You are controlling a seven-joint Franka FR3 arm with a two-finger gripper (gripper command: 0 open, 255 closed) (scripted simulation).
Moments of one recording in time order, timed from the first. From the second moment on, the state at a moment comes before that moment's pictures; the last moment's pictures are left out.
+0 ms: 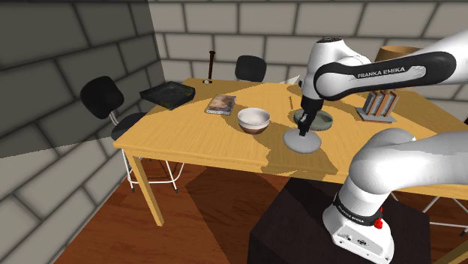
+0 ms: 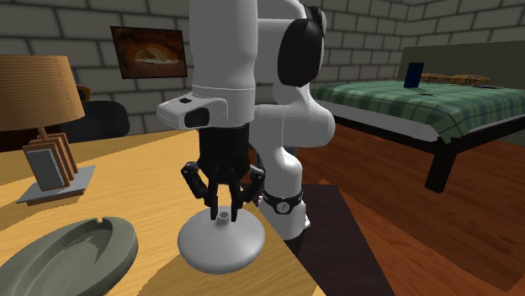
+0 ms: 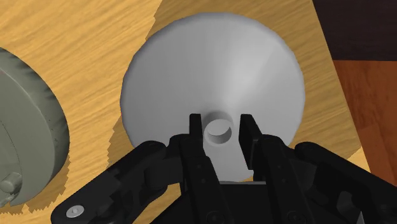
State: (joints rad) arm -0.18 -0.95 -0.22 -2.91 -0.26 2.00 -0.19
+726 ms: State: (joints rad) arm -0.16 -0.98 -0.19 -2.78 -0.22 1.84 -0.20
